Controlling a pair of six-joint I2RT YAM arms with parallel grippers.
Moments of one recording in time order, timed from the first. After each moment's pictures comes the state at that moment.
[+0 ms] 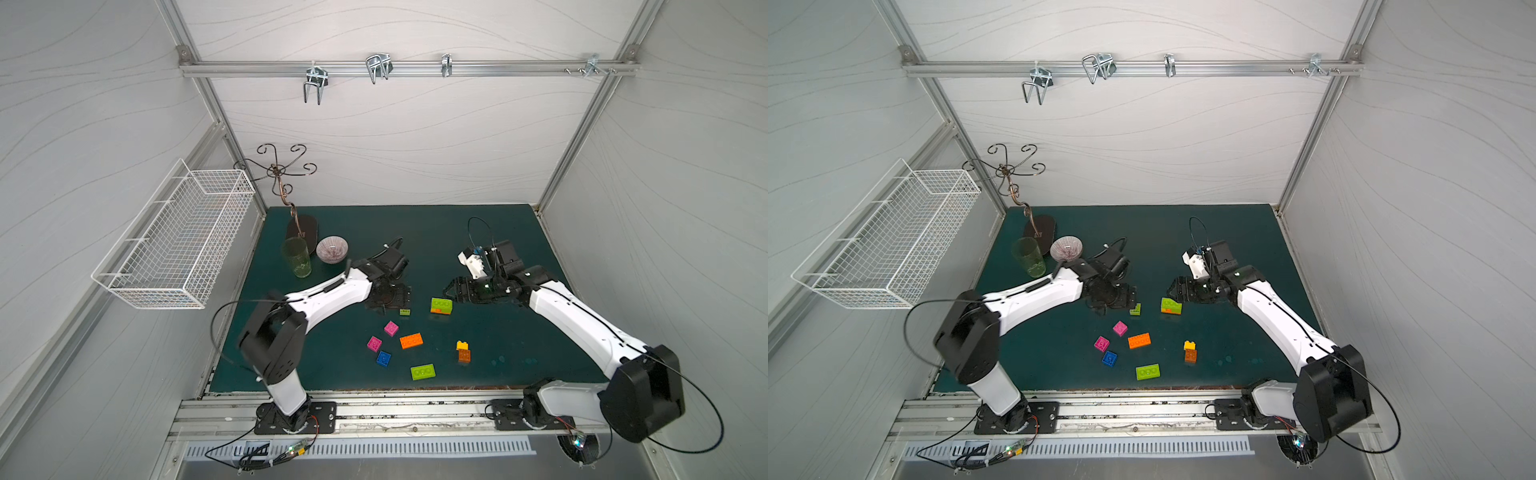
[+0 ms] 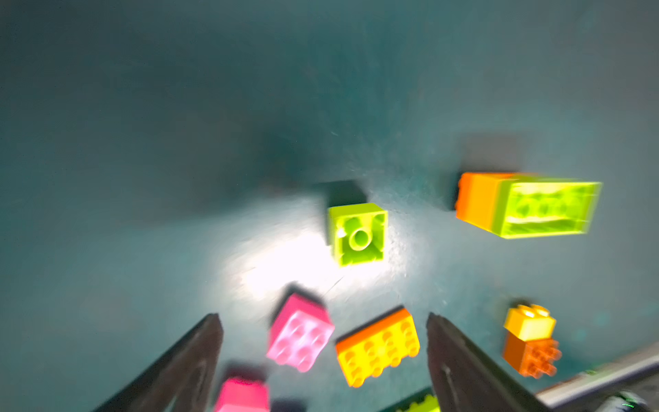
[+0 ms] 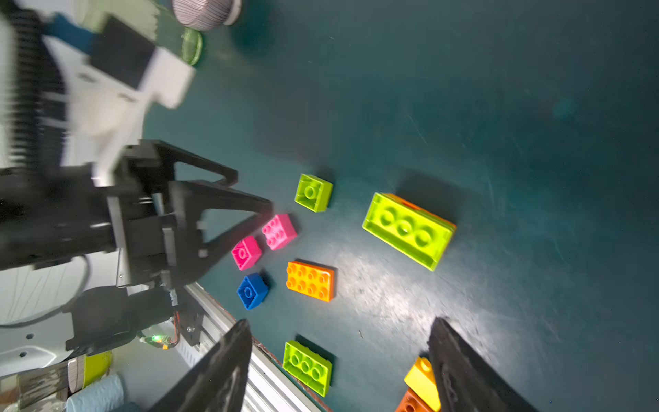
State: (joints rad) left arm -0.62 1.58 1.13 -0.72 0.05 -0.64; right arm 0.49 1.32 1.03 -0.69 -0.47 0.28
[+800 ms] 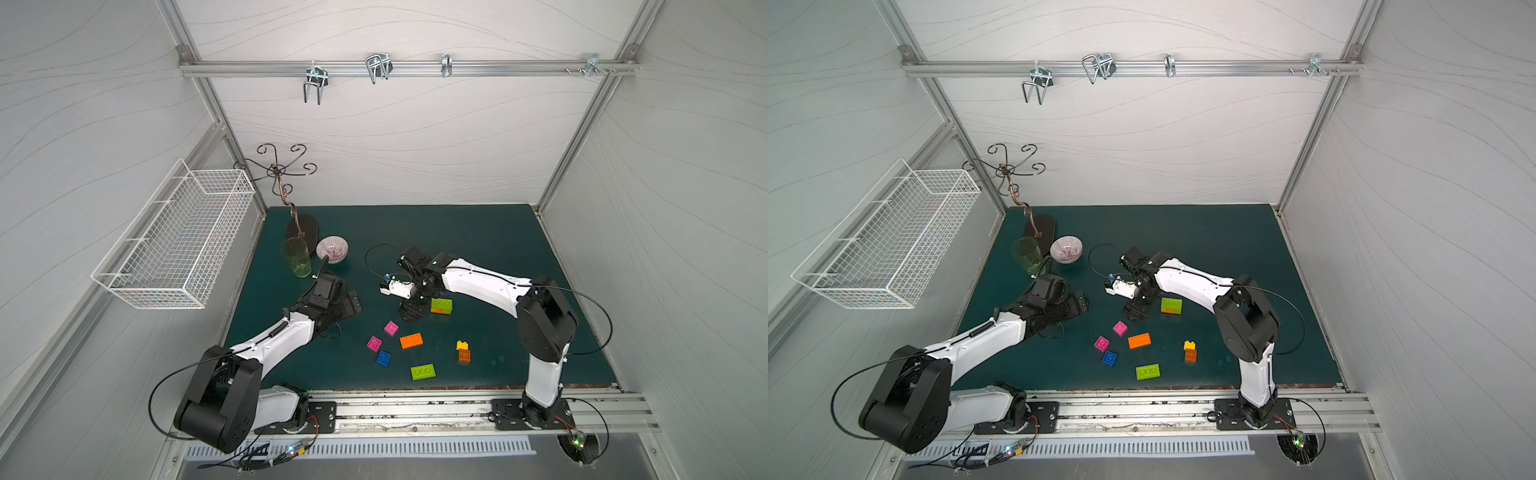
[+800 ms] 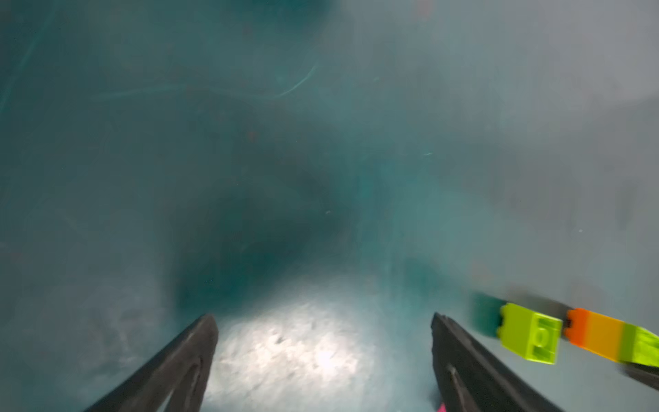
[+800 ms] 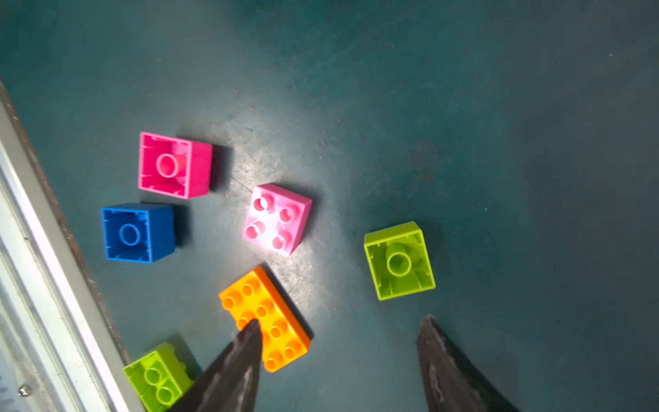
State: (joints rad) left arm -0.33 1.26 0.56 -0.23 0.00 -0.70; right arm 0.86 1.93 1.48 -0.87 -0.24 -0.45
